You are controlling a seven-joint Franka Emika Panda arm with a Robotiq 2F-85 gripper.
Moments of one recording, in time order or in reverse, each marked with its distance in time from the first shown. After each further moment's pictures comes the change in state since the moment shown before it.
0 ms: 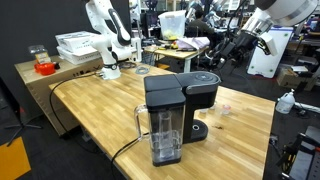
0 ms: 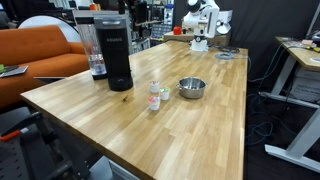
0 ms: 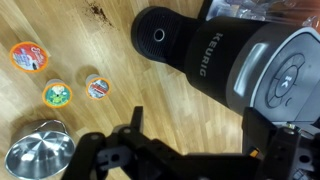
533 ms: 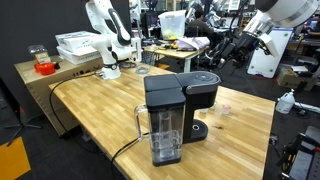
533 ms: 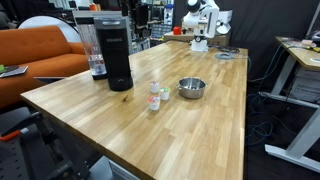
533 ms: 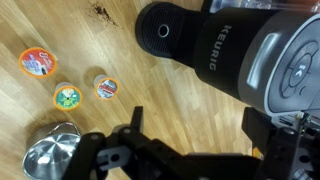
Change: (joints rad) arm -0.002 0.004 -0.014 -0.015 0.022 0.030 0.030
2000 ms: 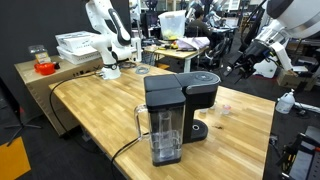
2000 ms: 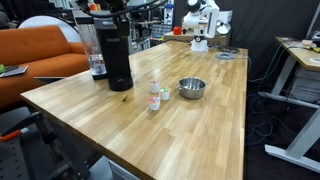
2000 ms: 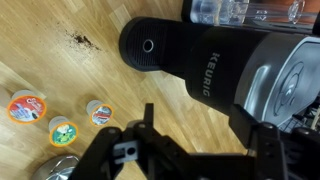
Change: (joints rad) arm 0.021 -0.091 -0.008 -0.176 0.248 0.063 -0.084
